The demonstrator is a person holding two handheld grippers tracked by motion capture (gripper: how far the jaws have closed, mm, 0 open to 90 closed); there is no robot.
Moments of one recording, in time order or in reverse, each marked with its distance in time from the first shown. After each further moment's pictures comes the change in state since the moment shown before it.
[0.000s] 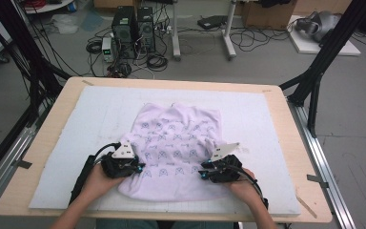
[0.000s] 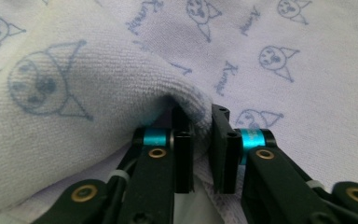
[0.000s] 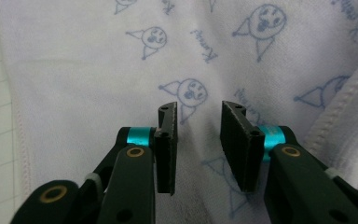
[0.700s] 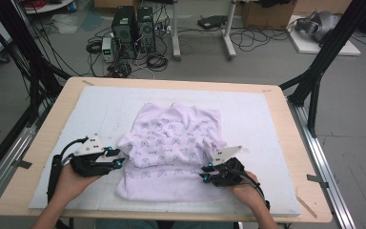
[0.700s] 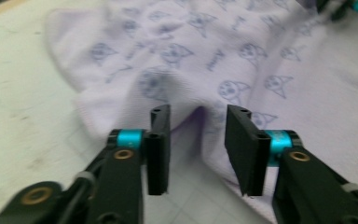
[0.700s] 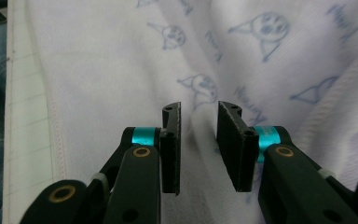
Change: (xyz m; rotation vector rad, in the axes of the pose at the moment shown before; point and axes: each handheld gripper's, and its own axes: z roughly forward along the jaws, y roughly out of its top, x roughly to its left) left arm 0.009 -0.008 -0.068 -0.117 0.059 -0.041; right arm 0.011 0.001 -0.012 -0.008 0.017 -0.034
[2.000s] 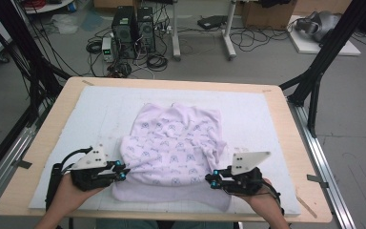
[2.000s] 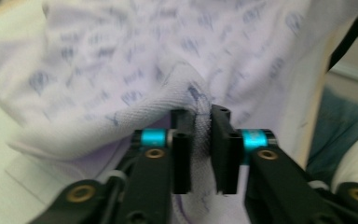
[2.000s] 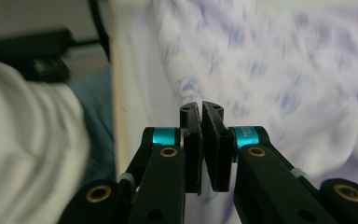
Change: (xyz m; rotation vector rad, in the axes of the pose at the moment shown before) left arm -0.041 0.024 -0.033 -0.061 -0.106 0.052; right arm 0.041 0.019 -0.073 -0.224 0.106 -0.072
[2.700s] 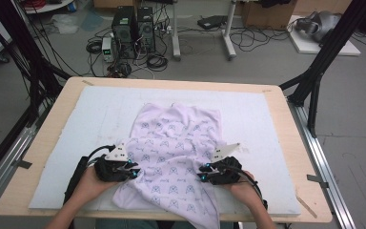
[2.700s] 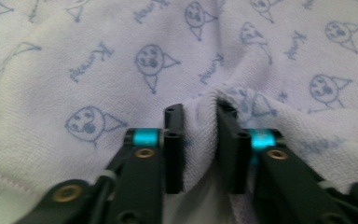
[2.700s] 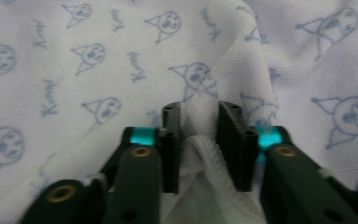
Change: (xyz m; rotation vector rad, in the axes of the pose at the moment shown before) left arm 0.031 -0.037 0.079 0.217 -0.002 -0.011; right arm -0.053 -0.042 0.071 0.210 -0.049 0.136
